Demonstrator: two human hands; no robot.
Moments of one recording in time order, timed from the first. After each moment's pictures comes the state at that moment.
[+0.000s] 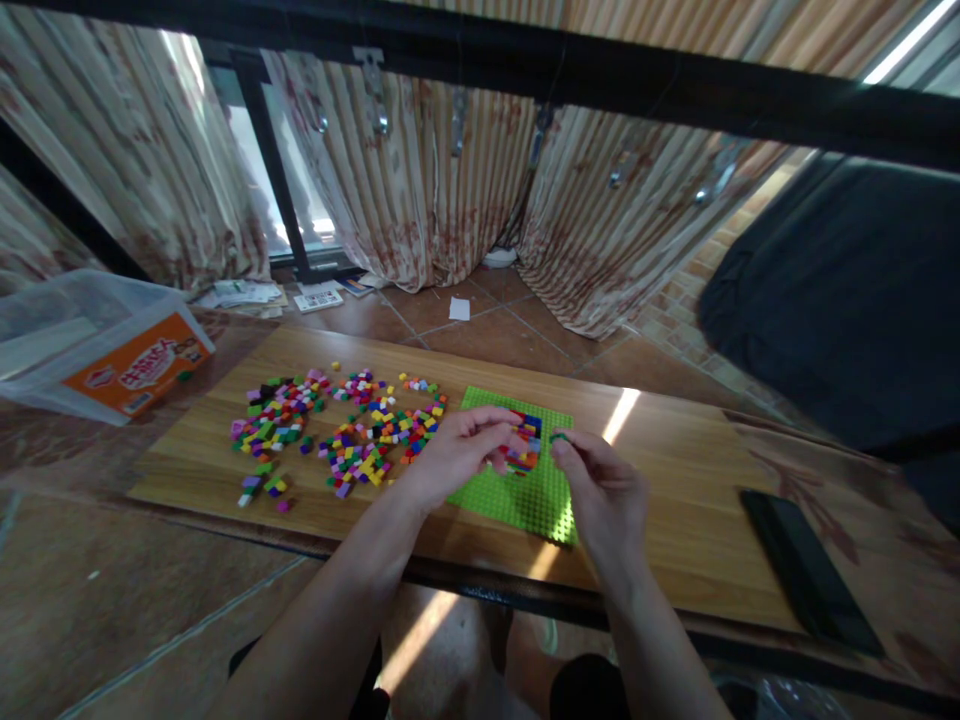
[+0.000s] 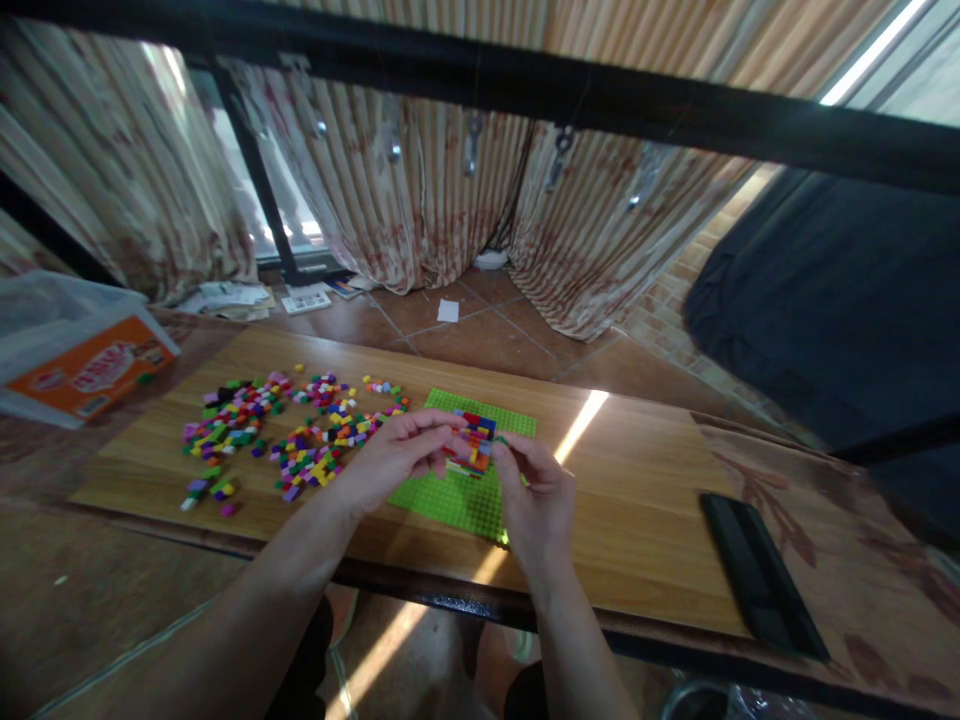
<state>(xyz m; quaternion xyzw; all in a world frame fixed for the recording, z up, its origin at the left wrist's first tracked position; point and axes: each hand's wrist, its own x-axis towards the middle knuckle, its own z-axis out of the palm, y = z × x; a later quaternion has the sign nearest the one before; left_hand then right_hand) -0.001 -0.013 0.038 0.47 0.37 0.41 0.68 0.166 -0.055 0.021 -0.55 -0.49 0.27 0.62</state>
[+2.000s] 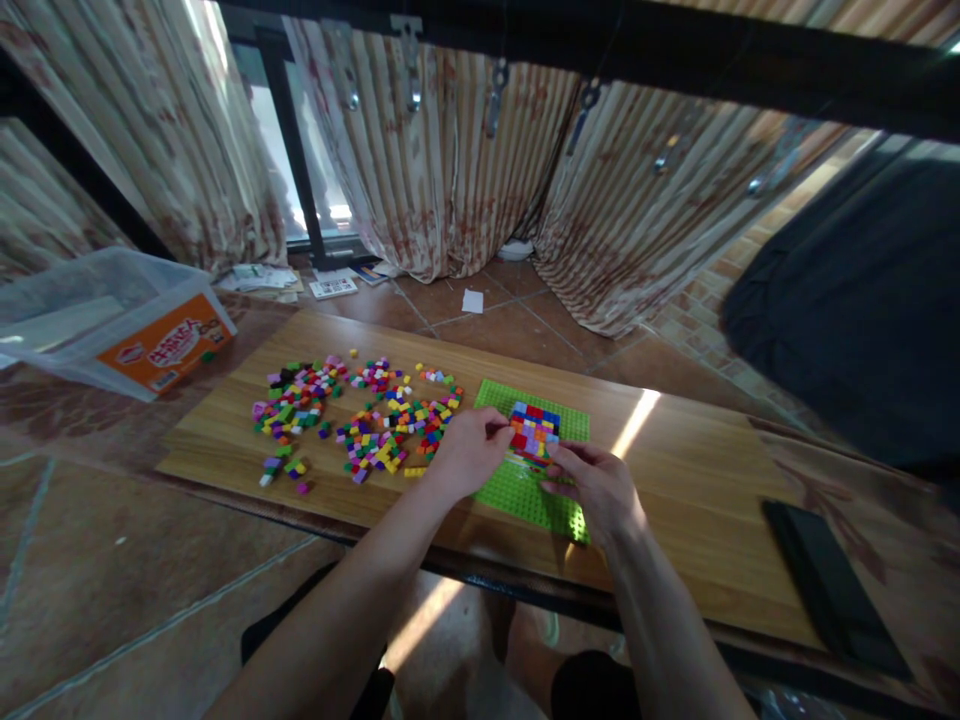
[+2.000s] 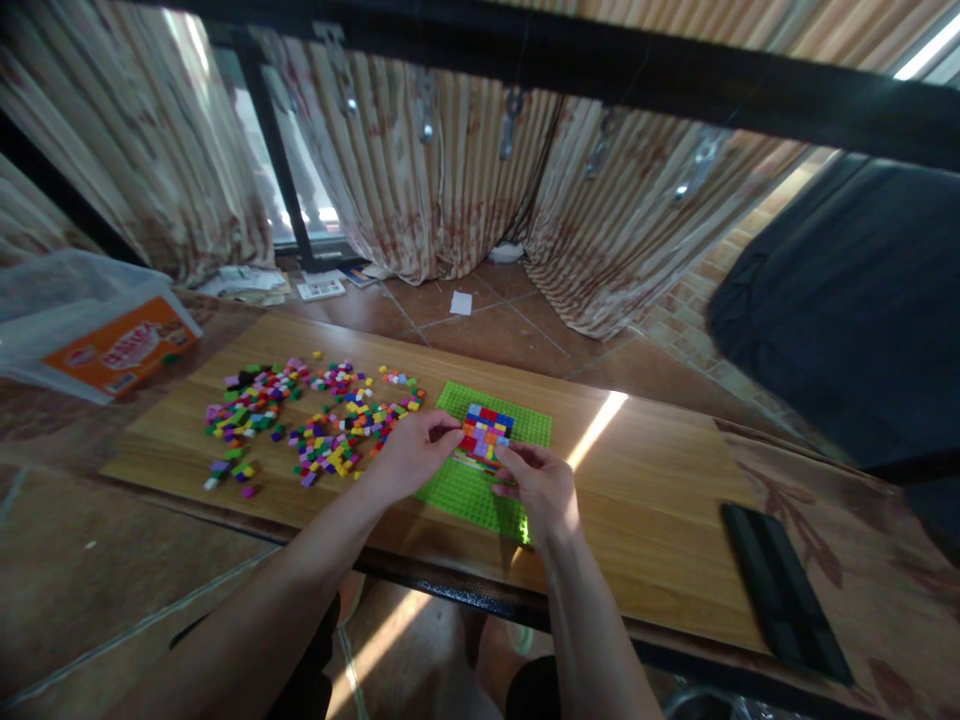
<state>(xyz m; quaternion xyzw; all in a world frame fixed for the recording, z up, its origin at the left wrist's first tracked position) -0.002 -0.007 0.014 0.67 0.54 0.35 0.37 0.166 -0.039 0.012 -0.62 -0.29 0.52 0.51</state>
